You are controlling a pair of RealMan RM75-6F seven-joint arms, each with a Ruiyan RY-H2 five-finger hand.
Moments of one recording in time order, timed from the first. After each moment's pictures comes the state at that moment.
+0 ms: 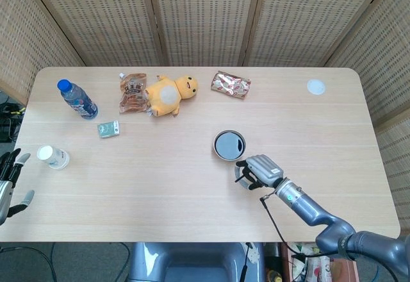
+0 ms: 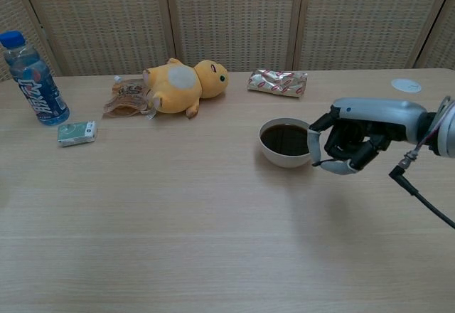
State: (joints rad) left arm -0.08 -1.10 -0.03 -1.54 1.50 1.48 0.07; right arm 0.74 -1.42 0.08 -1.41 -1.46 0.78 0.45
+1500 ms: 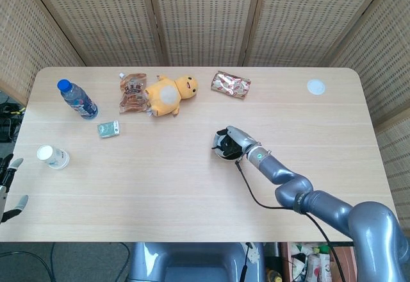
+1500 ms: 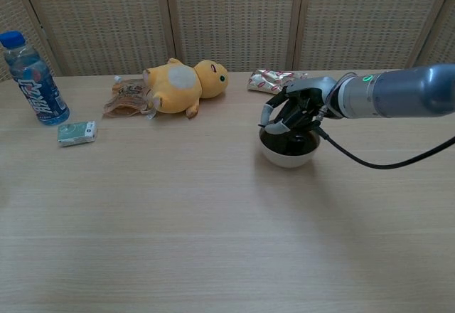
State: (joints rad) left arm -0.06 -1.11 -0.02 -1.53 1.47 1.47 0.08; right arm 1.02 -1.67 0.26 -0.95 -1.26 0.36 0.80
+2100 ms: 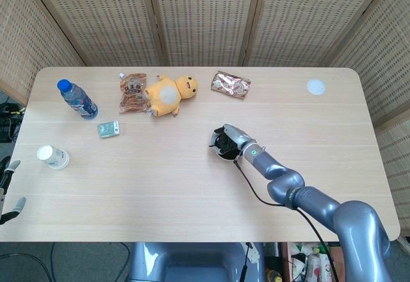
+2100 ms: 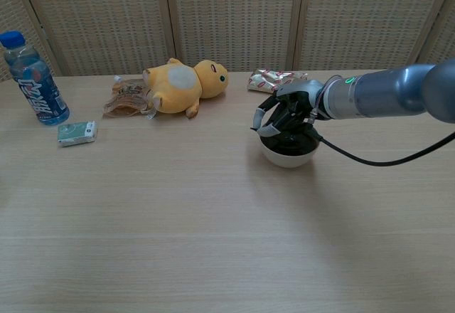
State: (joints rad) left arm -0.05 -1.10 -0.02 -1.55 1.45 1.47 0.10; right arm 1.06 -1.74 0.29 -0.84 -1.31 0.28 0.84
